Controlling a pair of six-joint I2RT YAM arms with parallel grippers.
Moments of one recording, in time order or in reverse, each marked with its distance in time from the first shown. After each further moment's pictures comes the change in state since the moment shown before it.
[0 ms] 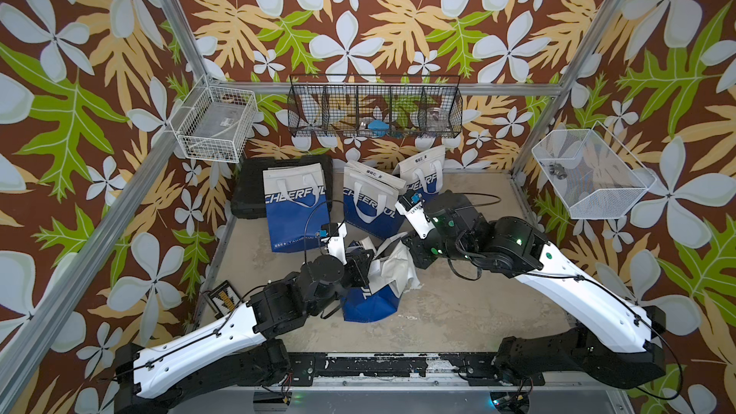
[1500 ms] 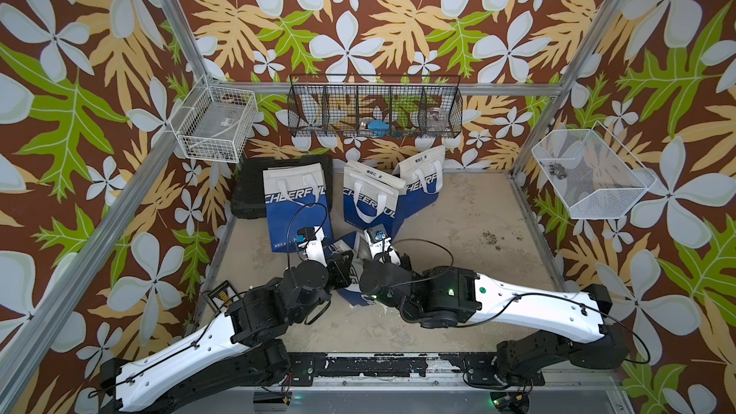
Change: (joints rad) left arm 0.005 -0.113 0.006 -0.177 -0.119 -0.075; right arm 0.404 0.169 -0.108 0.212 0.656 0.449
